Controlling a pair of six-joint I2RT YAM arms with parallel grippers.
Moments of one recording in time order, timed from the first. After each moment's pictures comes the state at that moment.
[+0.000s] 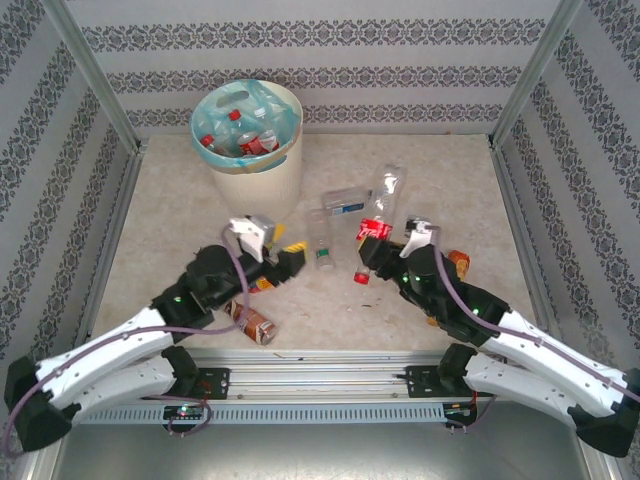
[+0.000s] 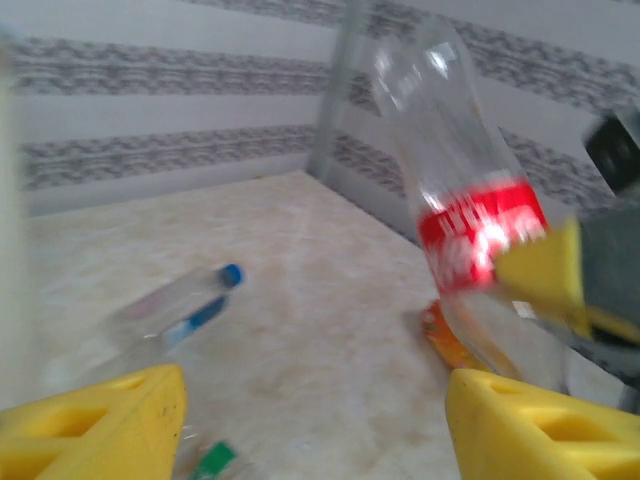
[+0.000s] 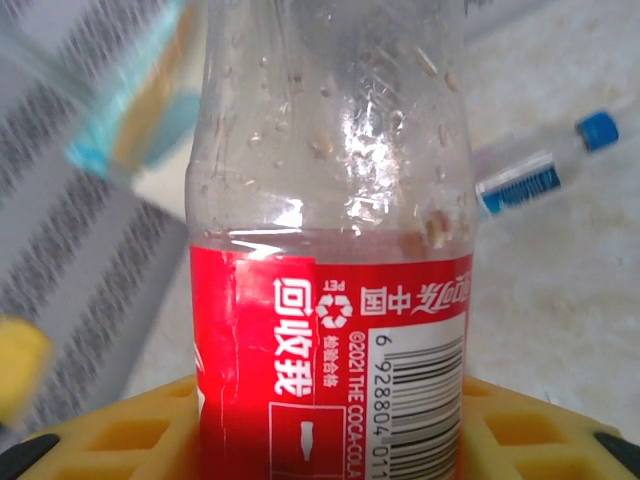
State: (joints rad) left arm -0.89 0.89 0.62 0.19 -0.09 -0.21; right arm 0.89 0.71 0.70 -0.28 0.38 0.88
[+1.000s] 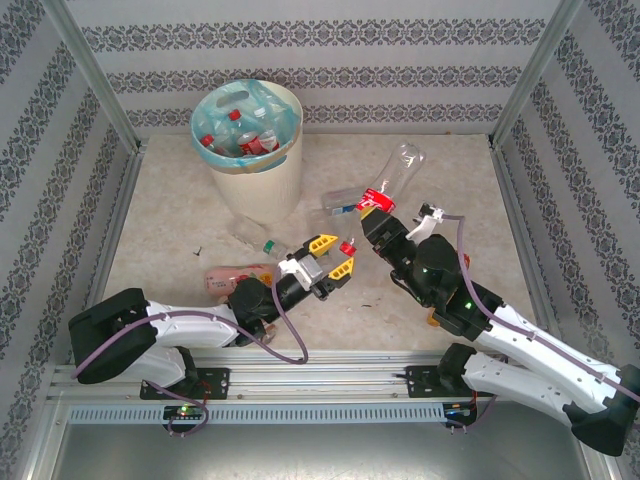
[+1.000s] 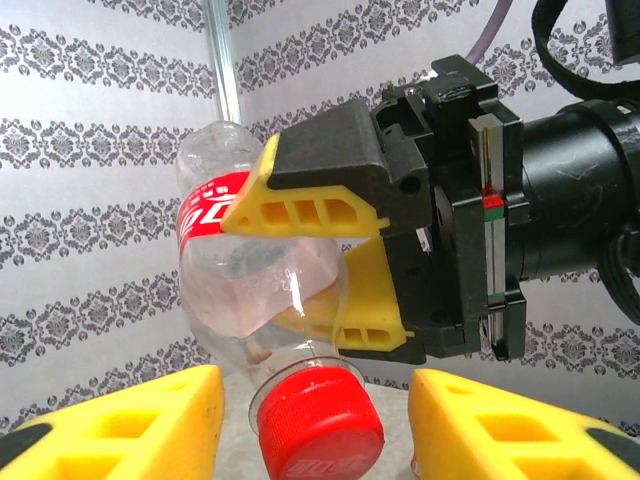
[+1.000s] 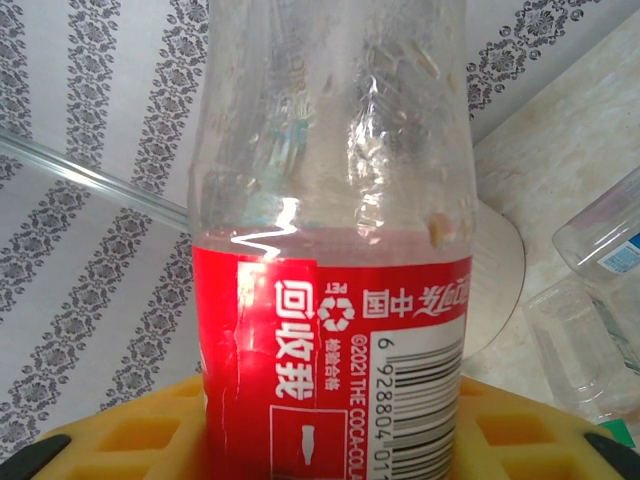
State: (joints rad) left arm -1.07 1.39 0.49 1.26 -0.13 0.20; right arm 0.87 0.78 0.72 -0.03 0.38 1.11
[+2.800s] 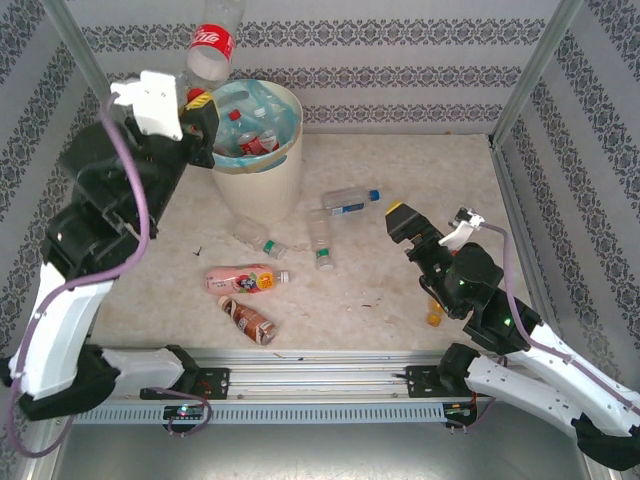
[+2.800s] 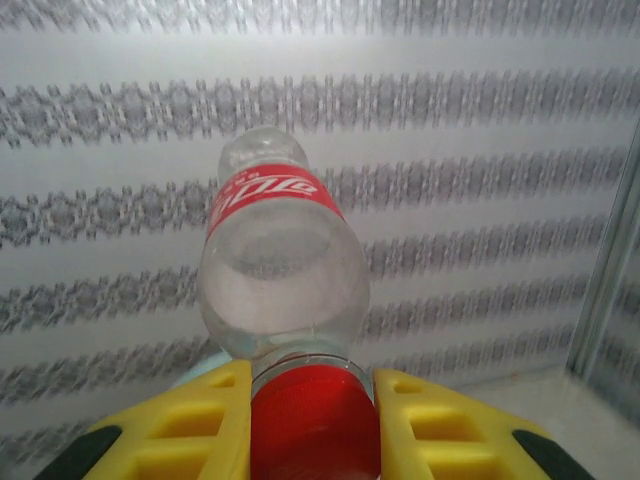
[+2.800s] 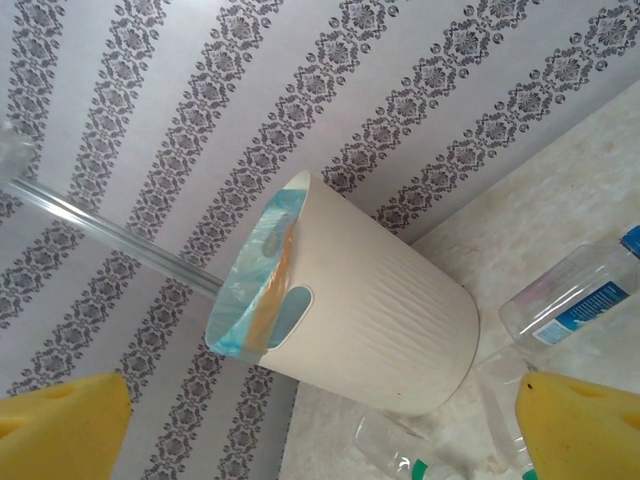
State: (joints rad) left arm -0.64 1.29 2.08 -0.79 -0.46 0.04; right arm 0.87 0.61 0.79 -0.24 0.50 0.99
